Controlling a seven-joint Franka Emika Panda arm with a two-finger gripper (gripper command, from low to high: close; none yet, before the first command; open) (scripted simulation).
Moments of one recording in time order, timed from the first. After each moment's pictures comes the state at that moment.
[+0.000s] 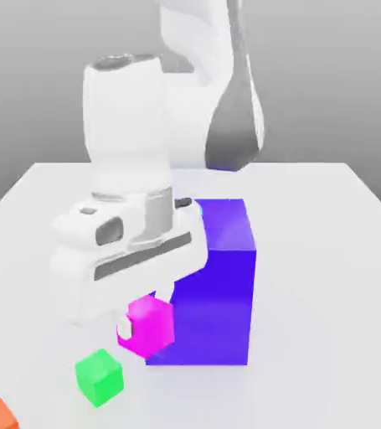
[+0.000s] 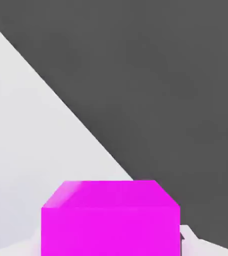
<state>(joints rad) -0.11 0.00 -0.12 -2.53 0.20 2.72 -0.37</state>
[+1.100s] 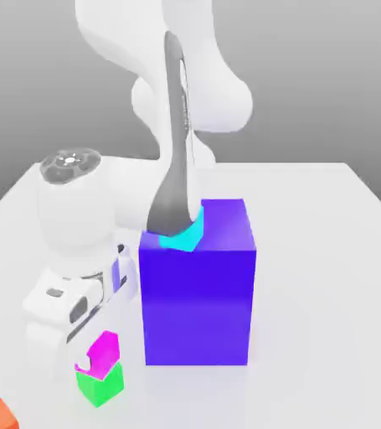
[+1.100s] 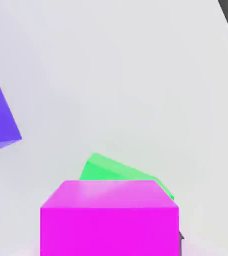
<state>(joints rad) -0.42 0.23 0.10 -2.57 -0.07 2.80 -0.63</state>
